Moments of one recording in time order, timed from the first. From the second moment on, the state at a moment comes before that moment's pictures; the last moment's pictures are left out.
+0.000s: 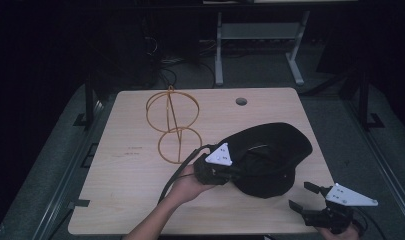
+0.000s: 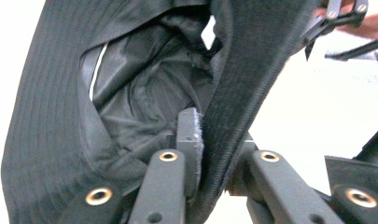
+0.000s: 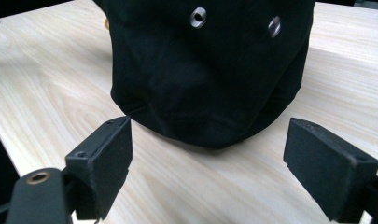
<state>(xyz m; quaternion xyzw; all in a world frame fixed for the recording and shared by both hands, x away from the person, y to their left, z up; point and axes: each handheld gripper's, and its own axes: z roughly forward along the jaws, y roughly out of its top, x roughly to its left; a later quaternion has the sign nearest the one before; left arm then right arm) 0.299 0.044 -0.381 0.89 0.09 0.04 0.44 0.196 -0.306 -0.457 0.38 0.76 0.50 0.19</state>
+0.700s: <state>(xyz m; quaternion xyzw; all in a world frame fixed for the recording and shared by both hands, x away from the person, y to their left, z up) 0.304 0.064 -0.383 0.87 0.09 0.02 0.48 0.252 -0.299 -0.442 0.40 0.73 0.53 0.16</state>
